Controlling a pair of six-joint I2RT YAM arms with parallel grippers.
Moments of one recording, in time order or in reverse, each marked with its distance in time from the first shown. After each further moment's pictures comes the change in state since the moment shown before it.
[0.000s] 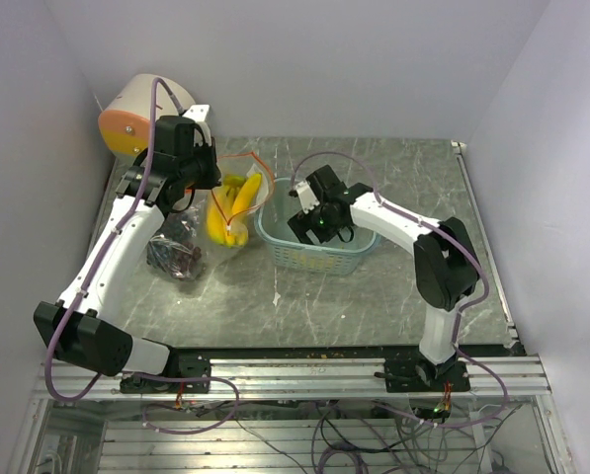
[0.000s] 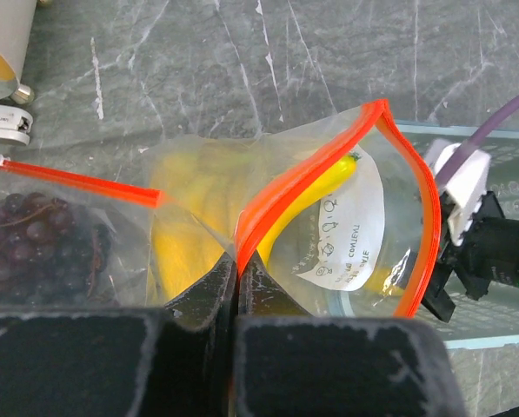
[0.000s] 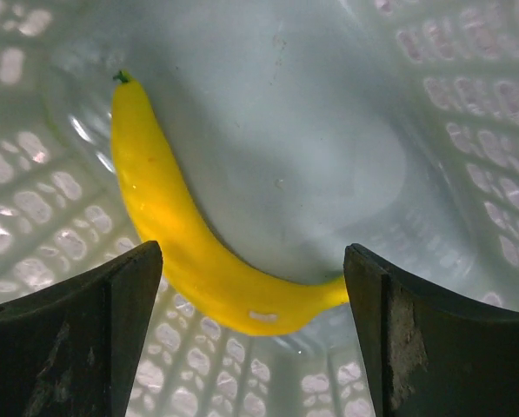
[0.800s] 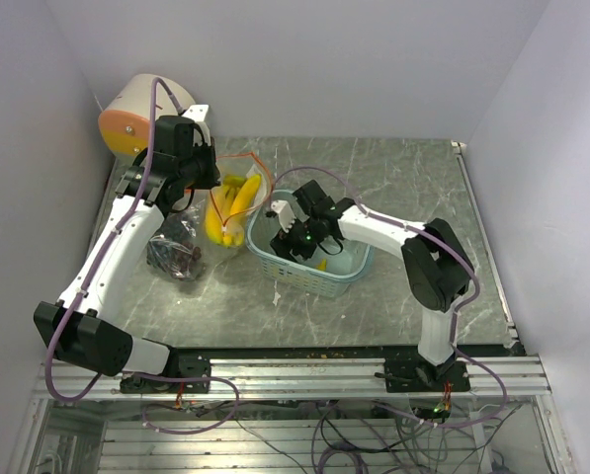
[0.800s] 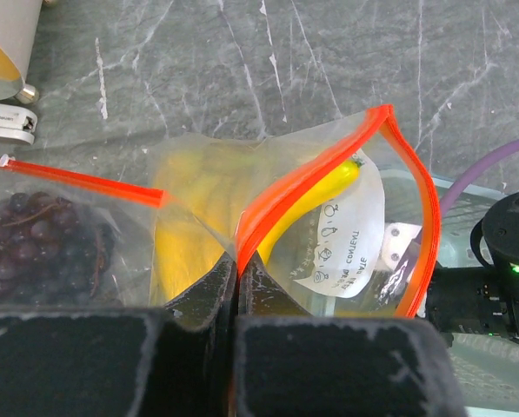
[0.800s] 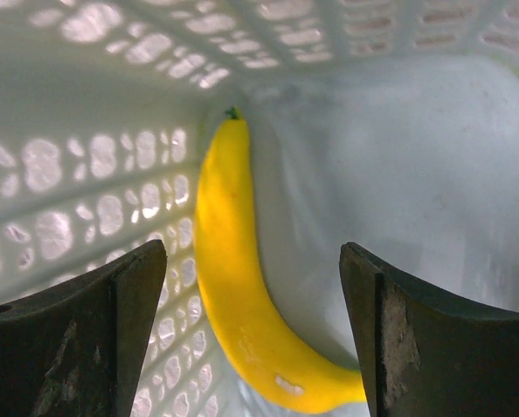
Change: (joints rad) left arm 0.003 0.000 0.000 0.000 -0.004 0.006; right arm 0.083 0.023 -0.113 0.168 -0.350 -0.127
